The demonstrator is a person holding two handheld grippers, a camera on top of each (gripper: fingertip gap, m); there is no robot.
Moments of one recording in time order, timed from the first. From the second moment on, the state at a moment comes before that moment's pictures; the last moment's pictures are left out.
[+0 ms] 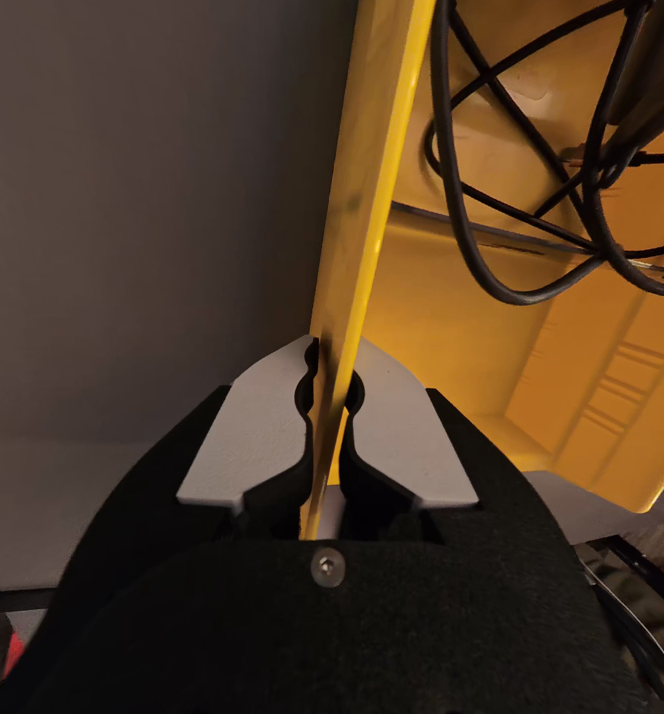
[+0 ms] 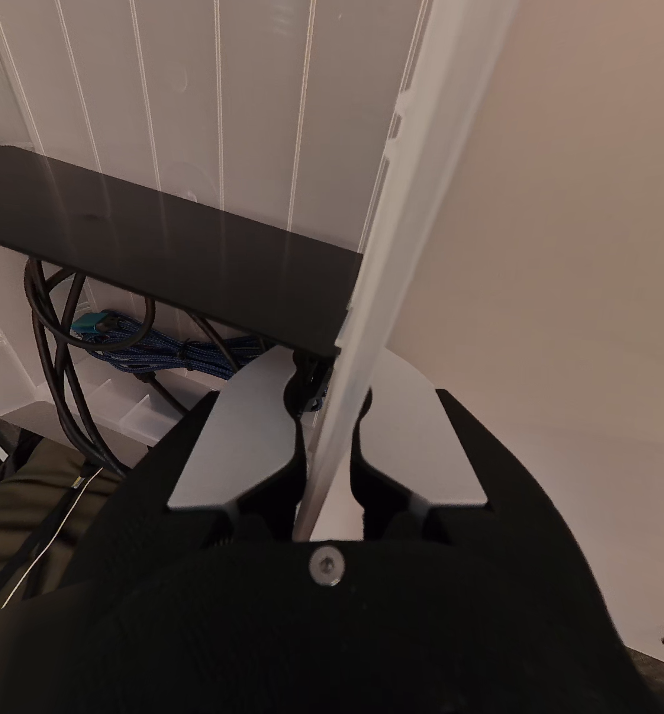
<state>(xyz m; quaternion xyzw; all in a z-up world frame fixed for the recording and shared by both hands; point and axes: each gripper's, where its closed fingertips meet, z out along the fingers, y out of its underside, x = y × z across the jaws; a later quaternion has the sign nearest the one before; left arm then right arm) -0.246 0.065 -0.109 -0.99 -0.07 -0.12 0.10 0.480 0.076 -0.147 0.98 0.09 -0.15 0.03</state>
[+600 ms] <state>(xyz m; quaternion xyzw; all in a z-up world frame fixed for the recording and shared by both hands) -0.246 0.070 -0.101 -0.97 -0.09 -0.19 0.16 0.477 0.077 -0.146 0.98 0.06 -0.18 0.03</state>
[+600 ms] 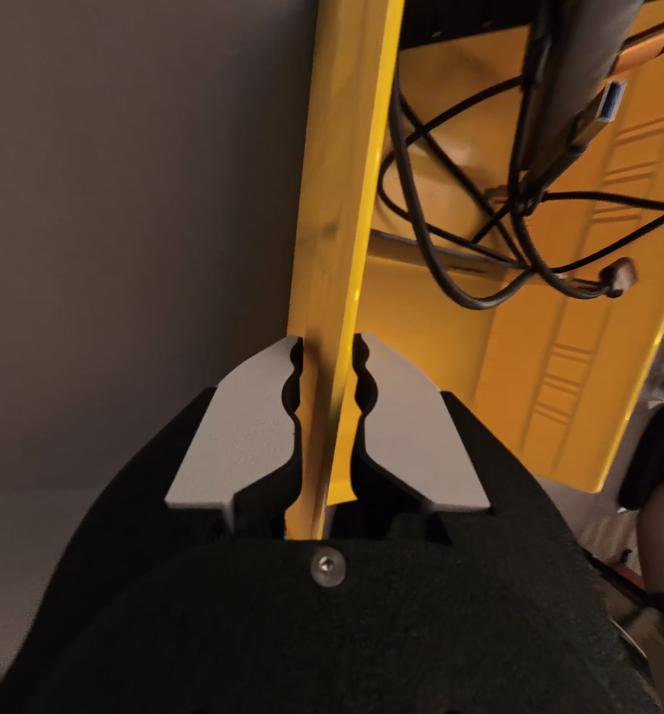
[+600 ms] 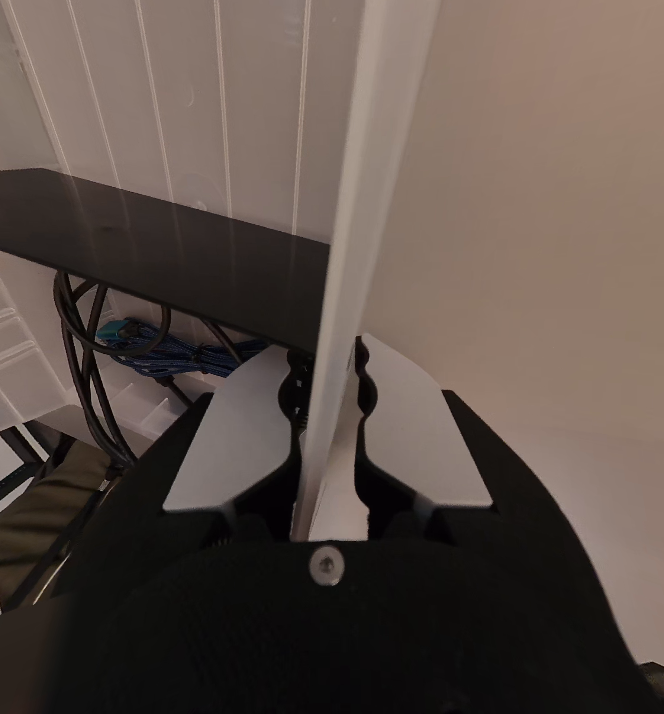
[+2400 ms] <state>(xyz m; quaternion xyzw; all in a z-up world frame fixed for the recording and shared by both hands) -0.162 0.195 -0.047 -0.86 0.35 -0.04 0.37 0.395 0.125 0.145 0.66 0.25 -0.12 -0.70</state>
